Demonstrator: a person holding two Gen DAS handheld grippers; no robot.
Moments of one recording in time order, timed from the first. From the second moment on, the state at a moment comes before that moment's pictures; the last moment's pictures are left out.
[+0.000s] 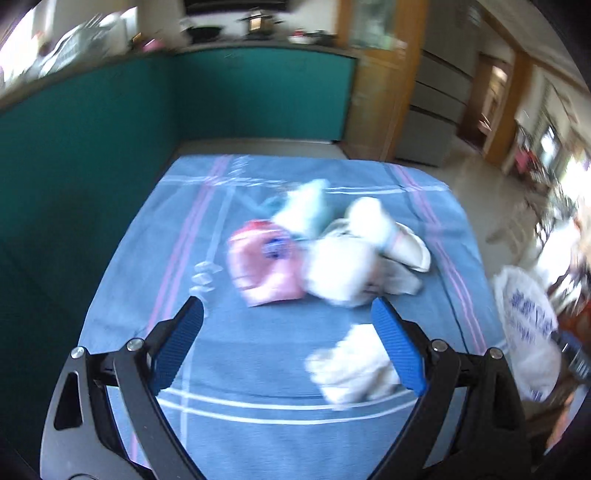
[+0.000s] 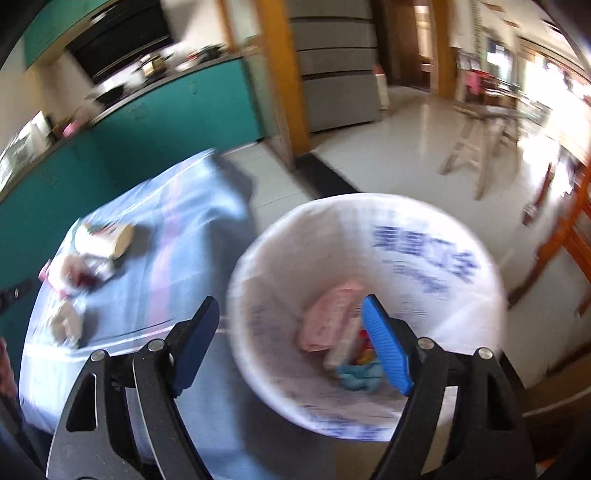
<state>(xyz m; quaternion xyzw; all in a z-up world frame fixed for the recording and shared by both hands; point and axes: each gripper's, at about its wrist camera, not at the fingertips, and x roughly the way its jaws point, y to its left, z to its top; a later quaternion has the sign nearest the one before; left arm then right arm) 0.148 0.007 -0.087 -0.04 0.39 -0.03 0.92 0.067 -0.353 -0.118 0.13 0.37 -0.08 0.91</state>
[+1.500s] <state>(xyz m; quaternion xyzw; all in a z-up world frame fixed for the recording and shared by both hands) 0.218 0.037 -0.136 -0.14 0.47 -0.06 0.87 0.151 -0.102 -0.143 -0.03 0.40 0.24 0.88</state>
